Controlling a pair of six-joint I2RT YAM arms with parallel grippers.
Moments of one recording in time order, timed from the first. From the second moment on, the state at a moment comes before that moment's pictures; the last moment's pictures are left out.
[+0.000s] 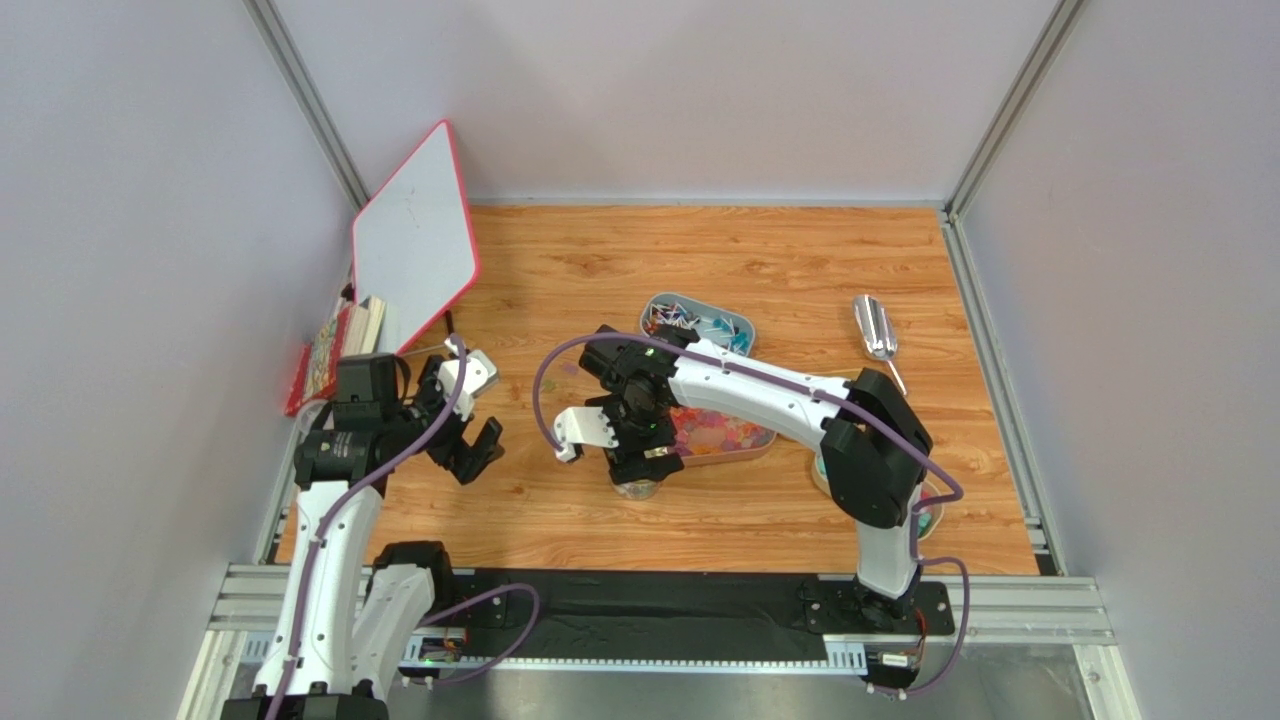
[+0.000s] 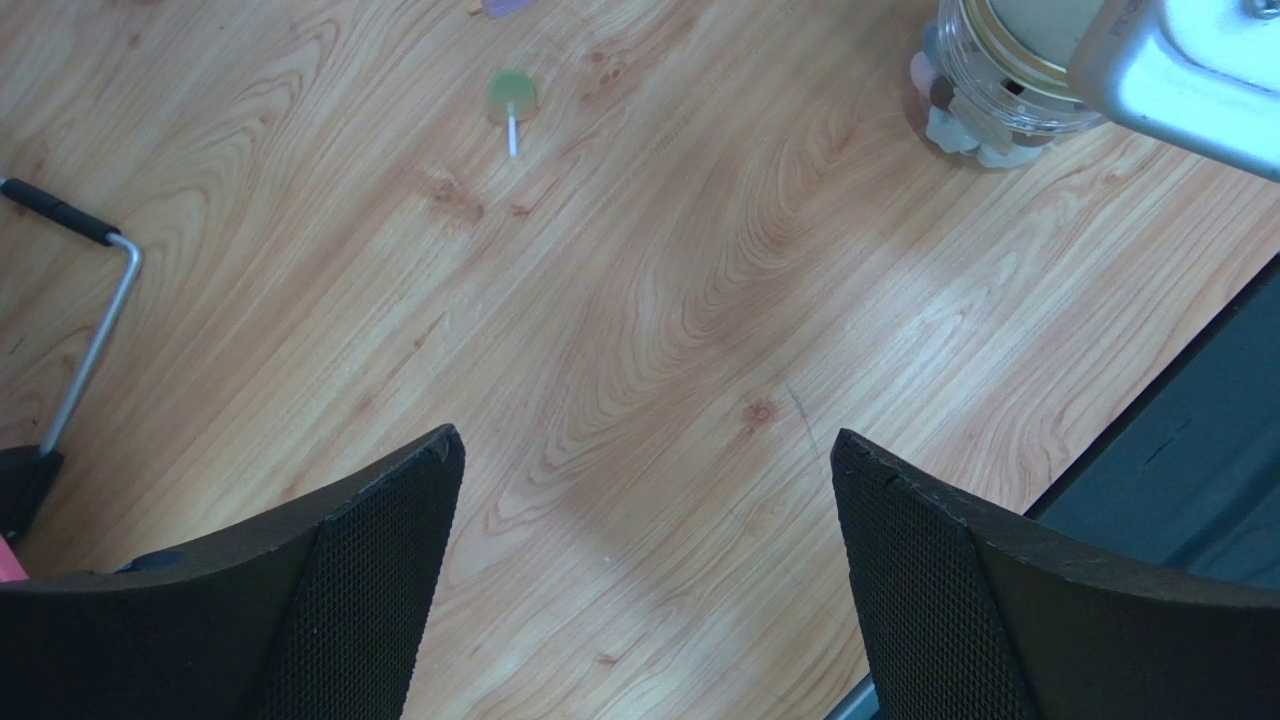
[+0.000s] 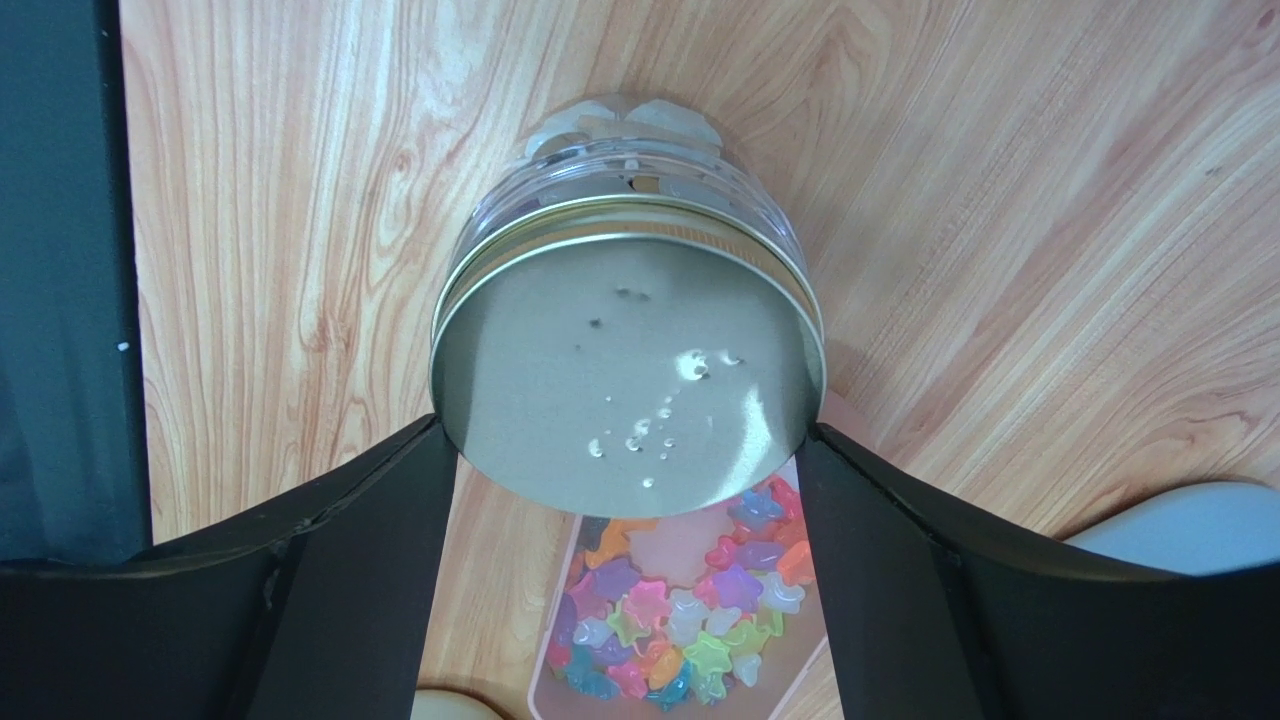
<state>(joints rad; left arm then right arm) 0.05 0.74 0.75 -0.90 0.62 0.69 0.98 1.90 1.56 -1.05 -0.23 -0.93</state>
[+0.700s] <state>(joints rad) 0.05 0.72 0.75 -0.89 0.62 0.68 1.00 1.92 1.60 -1.06 -0.21 -0.91</state>
